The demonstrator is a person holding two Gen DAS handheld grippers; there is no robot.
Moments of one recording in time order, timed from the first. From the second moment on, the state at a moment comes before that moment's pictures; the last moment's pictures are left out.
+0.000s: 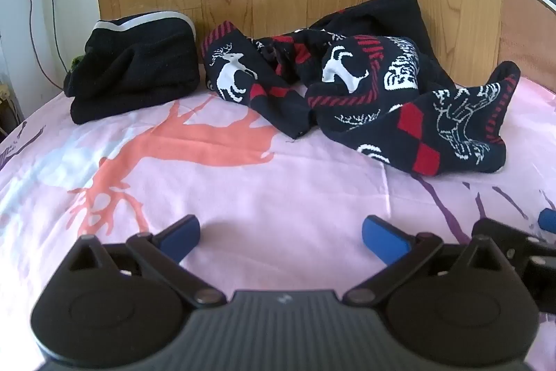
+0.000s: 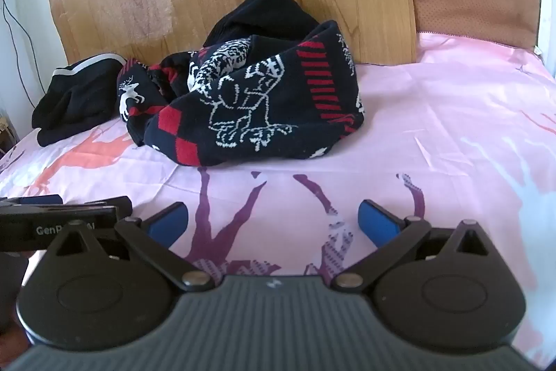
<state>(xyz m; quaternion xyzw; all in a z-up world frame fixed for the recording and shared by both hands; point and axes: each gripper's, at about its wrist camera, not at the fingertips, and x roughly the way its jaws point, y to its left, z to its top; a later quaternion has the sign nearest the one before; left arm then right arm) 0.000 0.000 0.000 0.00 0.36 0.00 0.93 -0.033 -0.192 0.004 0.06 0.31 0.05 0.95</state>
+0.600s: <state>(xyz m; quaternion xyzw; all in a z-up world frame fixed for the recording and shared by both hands) -0.021 0.006 0.001 0.02 0.36 -0.03 0.93 -0.031 -0.196 0.004 0.07 0.30 0.05 0.95</state>
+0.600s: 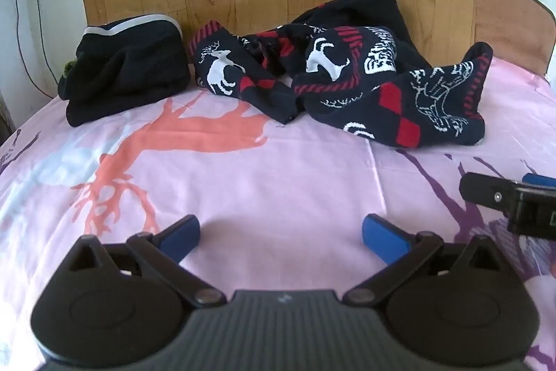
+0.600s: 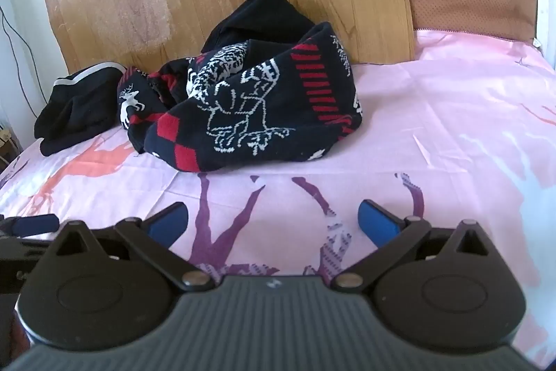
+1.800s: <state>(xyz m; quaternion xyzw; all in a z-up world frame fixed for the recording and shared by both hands) -0.004 0.045 0.013 -0.08 0.29 -0.03 0.95 -0.032 -0.198 0.004 0.08 0.30 0.05 0.95</state>
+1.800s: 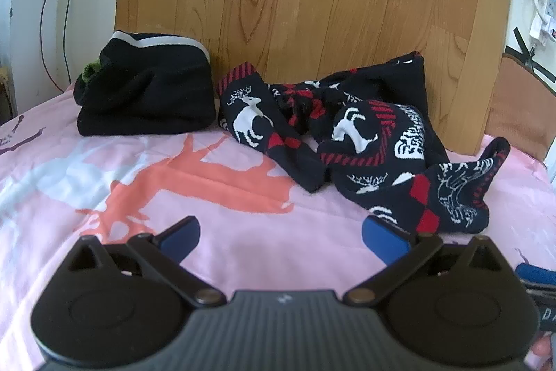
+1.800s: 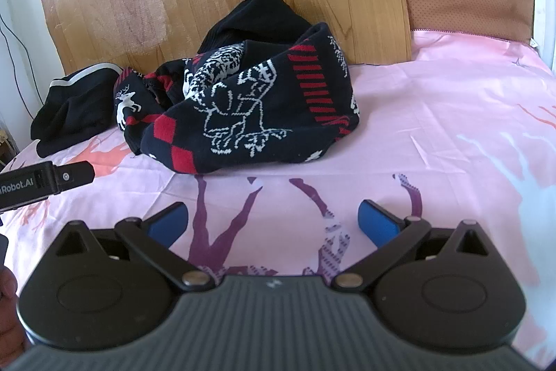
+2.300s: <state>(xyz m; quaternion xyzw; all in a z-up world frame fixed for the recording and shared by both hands) -0.005 0.037 0.014 -0.05 0.29 -0.04 0.95 -0.032 -0.199 0.004 0.08 0.30 0.05 0.95</state>
